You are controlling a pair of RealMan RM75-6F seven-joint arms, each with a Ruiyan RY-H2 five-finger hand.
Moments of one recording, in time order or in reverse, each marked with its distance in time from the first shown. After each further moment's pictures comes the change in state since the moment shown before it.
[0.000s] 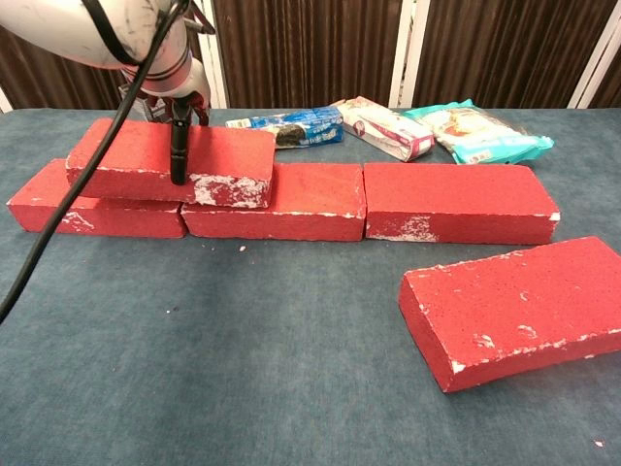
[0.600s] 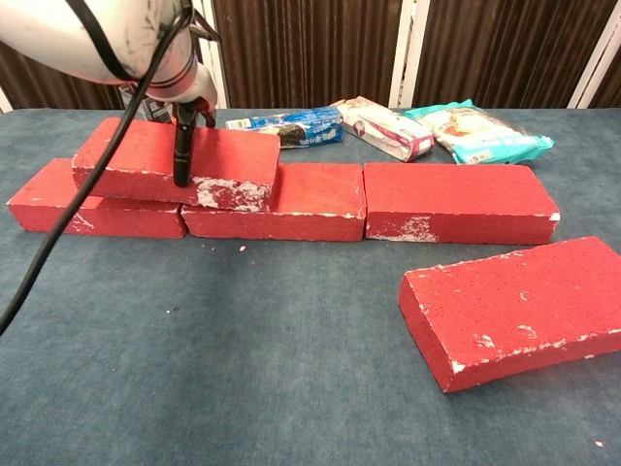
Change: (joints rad) left arm 0.004 -0.011 0.019 0.000 0.036 -0.025 0.015; right arm 0.000 0.006 -0.004 -0.004 -0.005 -0.003 0.008
